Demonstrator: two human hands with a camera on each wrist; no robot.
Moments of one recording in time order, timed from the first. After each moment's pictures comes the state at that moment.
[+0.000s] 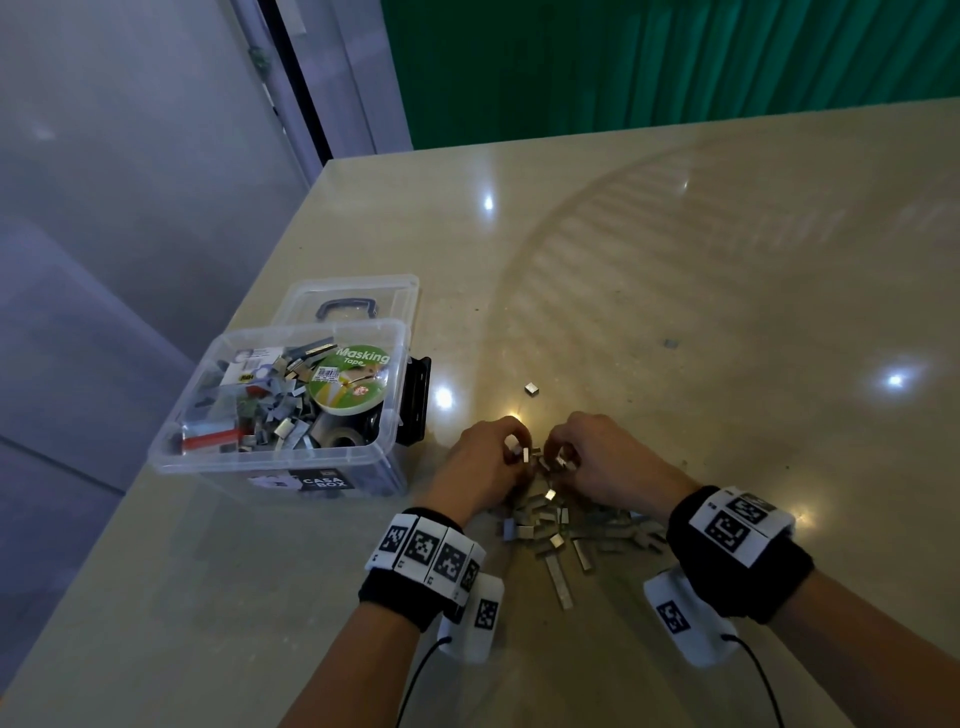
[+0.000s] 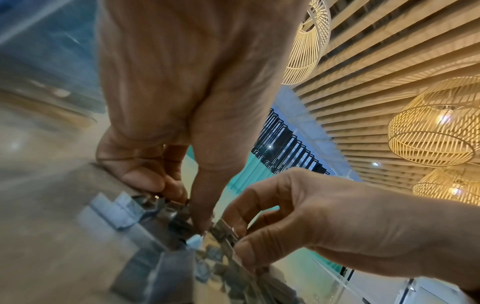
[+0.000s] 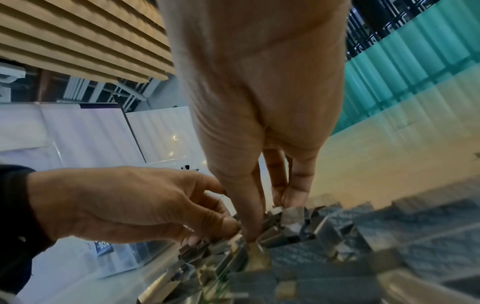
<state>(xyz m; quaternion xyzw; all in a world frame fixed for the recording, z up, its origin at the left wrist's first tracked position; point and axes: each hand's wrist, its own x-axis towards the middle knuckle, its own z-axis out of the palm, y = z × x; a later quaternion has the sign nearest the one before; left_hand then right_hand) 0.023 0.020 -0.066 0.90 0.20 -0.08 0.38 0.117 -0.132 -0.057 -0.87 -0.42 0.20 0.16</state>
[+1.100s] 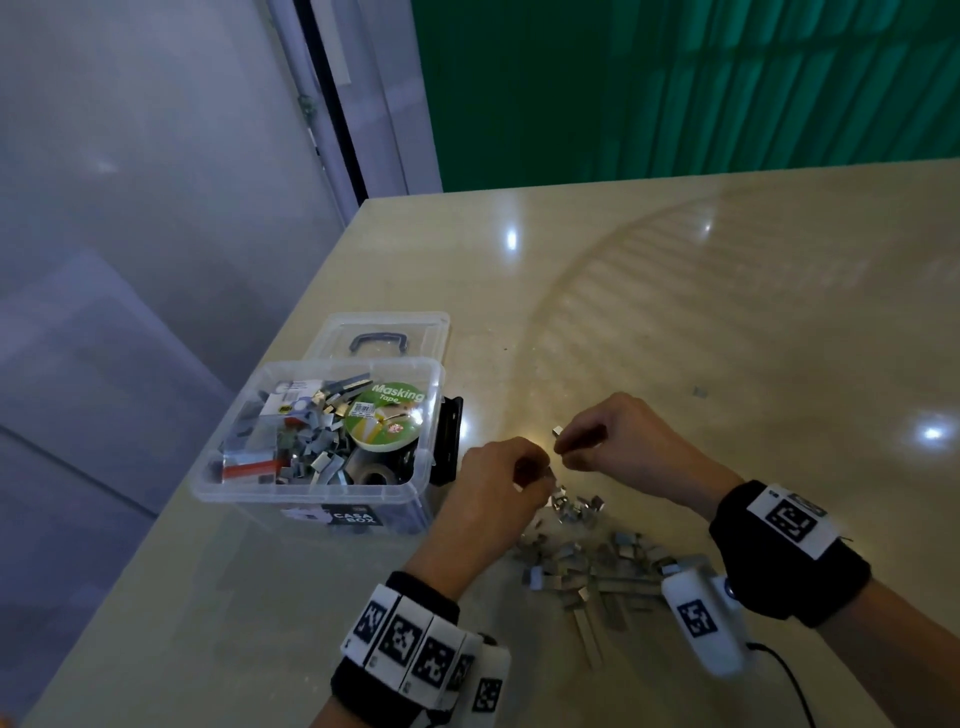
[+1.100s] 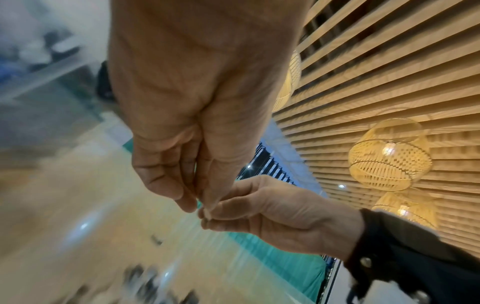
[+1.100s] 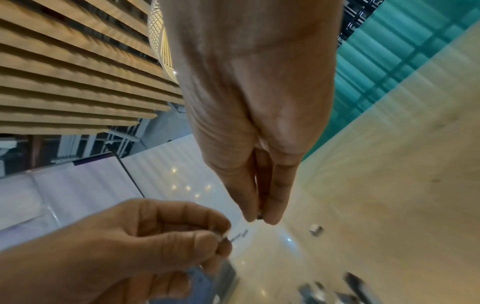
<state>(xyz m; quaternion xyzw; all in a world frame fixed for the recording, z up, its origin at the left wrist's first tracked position) -0.003 0.018 -0.017 0.89 0.18 0.08 0.41 0.148 -0.111 -0.012 -0.82 -0.41 0.21 0.34</state>
